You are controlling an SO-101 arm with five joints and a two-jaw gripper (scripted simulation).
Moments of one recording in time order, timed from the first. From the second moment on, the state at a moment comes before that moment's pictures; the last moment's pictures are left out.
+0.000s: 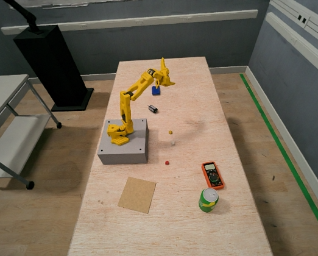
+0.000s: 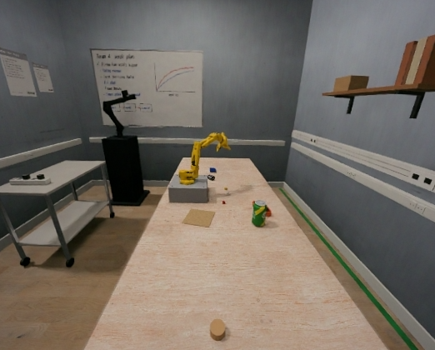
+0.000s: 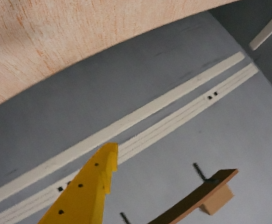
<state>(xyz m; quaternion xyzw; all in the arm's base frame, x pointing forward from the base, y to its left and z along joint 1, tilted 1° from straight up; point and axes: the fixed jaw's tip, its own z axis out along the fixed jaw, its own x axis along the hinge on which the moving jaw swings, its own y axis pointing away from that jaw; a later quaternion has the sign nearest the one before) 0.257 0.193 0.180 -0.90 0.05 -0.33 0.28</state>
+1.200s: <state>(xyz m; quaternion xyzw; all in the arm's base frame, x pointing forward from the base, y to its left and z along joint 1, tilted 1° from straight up) 0.315 0.066 0.063 -0.66 0.66 -0.20 0.31</state>
